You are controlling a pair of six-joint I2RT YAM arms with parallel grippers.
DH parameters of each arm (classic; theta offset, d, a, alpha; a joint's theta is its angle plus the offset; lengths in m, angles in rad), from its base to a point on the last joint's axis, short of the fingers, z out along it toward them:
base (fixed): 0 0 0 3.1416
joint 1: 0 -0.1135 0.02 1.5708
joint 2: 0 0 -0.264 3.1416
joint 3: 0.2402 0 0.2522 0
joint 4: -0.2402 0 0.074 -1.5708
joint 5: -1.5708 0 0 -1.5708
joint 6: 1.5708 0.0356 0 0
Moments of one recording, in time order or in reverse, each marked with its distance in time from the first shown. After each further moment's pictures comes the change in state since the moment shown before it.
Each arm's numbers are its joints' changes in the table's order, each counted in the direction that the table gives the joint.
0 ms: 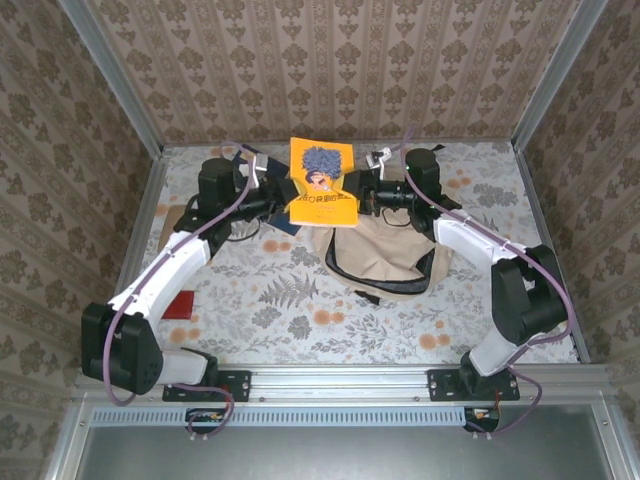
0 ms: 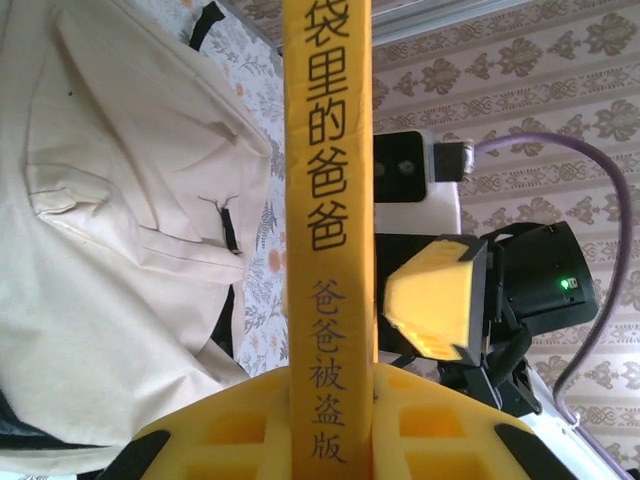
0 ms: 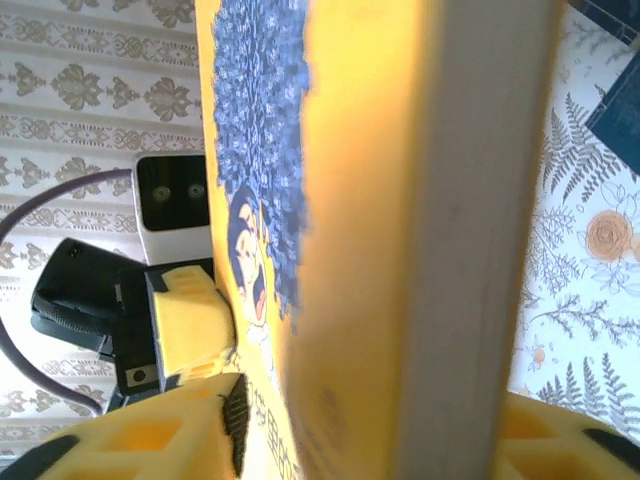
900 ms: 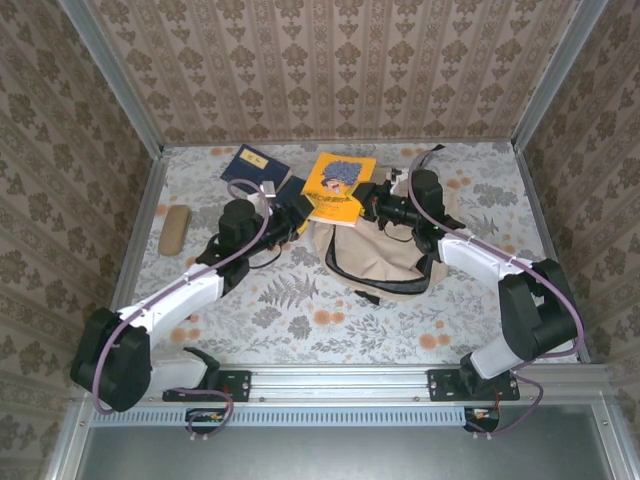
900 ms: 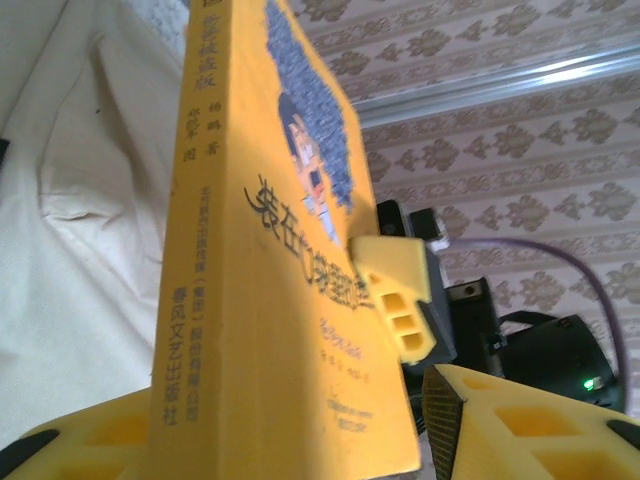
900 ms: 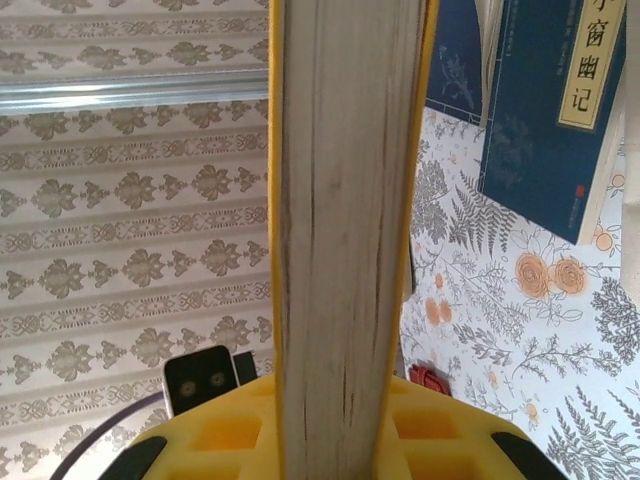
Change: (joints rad) left arm 0.211 -0.078 -0.314 0.418 0.394 -0.213; right arm -0.031 -0.099 -0.192 0.071 -0.360 0.240
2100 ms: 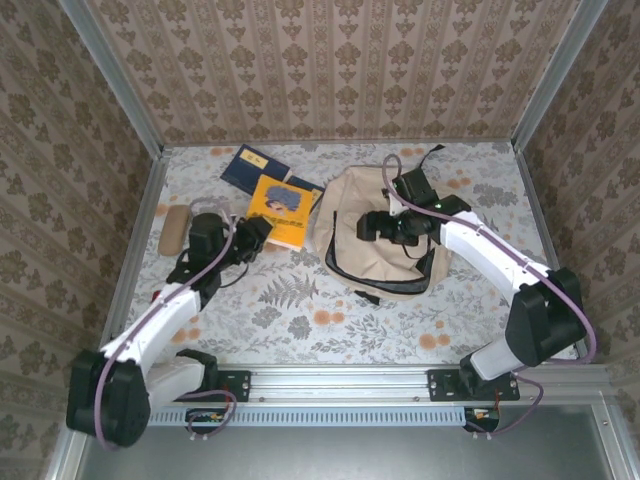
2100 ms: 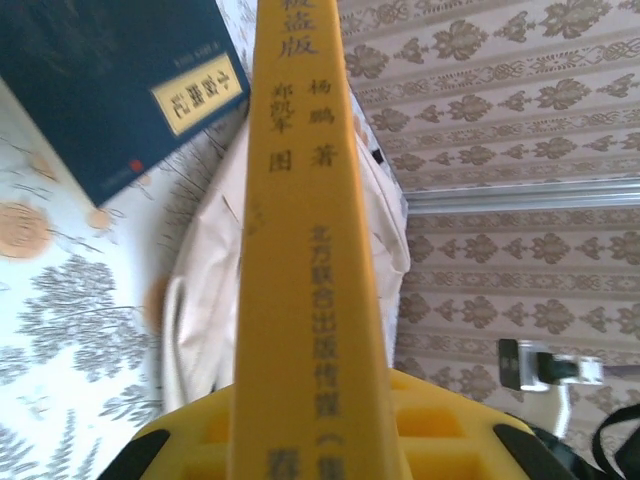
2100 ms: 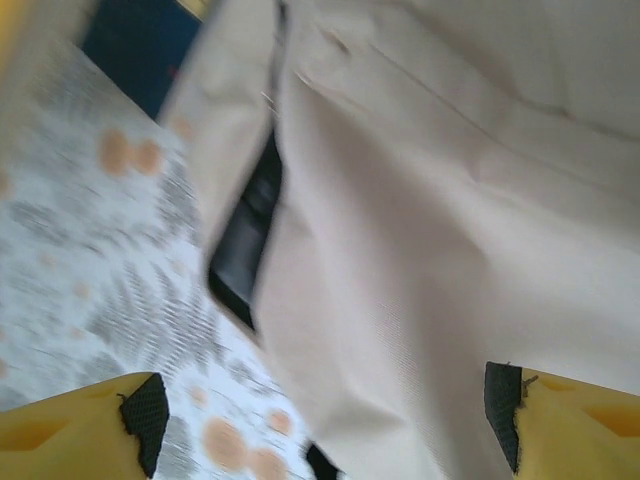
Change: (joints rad) left arm -0.261 -0.232 -0.132 -0.347 -0.011 0.107; right arm -0.042 -0.013 0.270 -1.108 -0.346 -1.005
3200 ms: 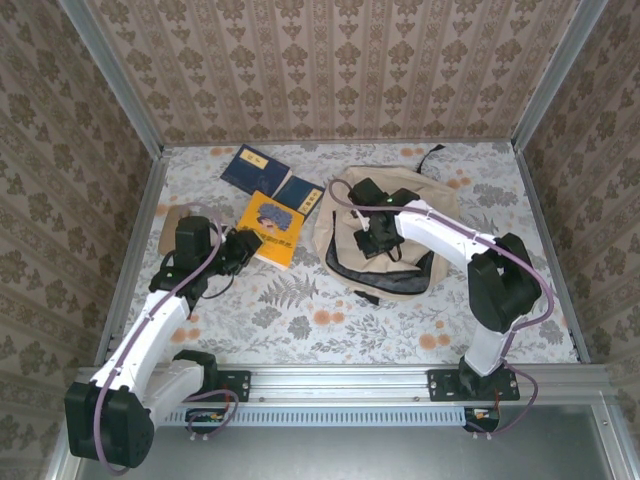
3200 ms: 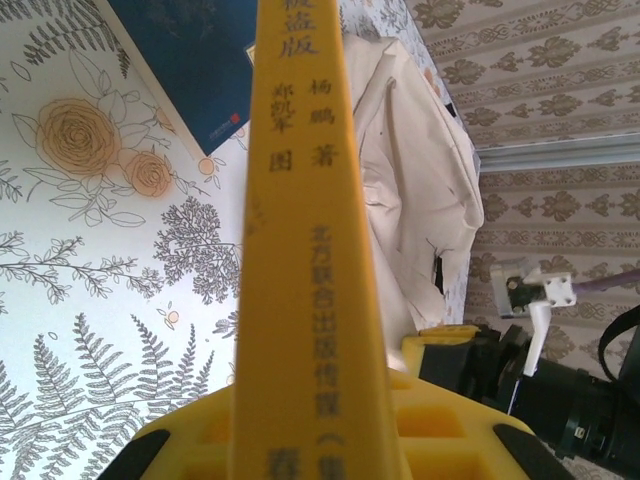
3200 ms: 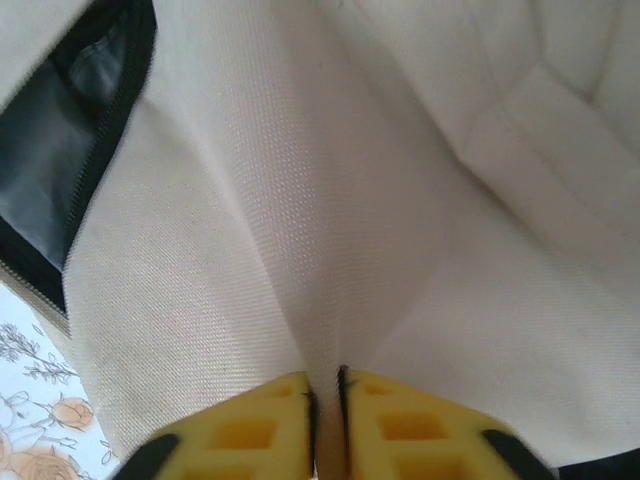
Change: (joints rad) left arm -0.075 -0.082 0.050 -0.321 -0.089 0.167; right arm -0.166 0.260 0.204 -0.195 -0.314 -0.229
